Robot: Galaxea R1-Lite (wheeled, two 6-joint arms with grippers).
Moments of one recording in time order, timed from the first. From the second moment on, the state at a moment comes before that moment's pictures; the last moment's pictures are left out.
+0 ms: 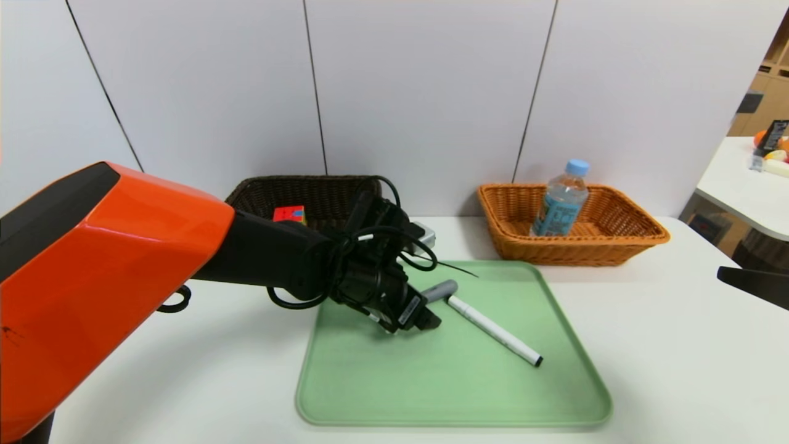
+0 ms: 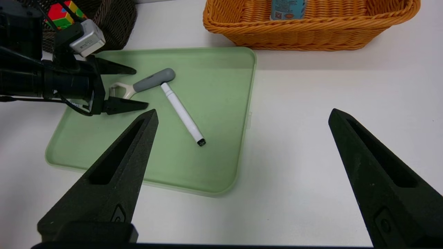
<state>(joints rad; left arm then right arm) -0.67 2.14 -1.42 0.04 -0.18 0.14 0.10 0.92 -0.80 0.24 0.16 0.16</state>
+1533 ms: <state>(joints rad) -0.67 2.15 -1.42 0.04 -0.18 0.13 0.10 0.92 -0.80 0.23 0.16 0.16</state>
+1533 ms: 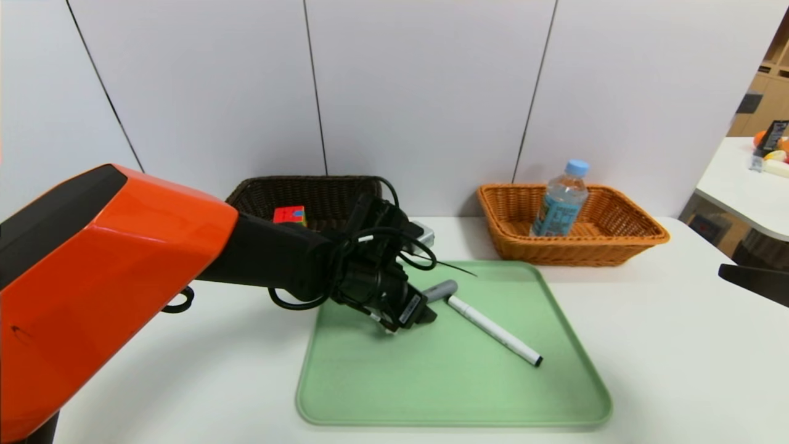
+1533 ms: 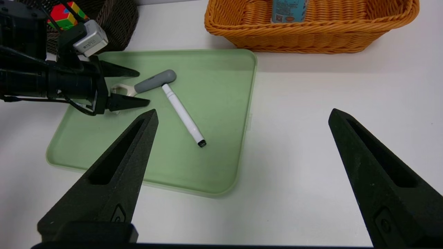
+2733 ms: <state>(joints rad) -0.70 2.11 -1.39 0.02 -0.18 0.08 0.10 0.91 -0.80 0.25 0.16 0.16</state>
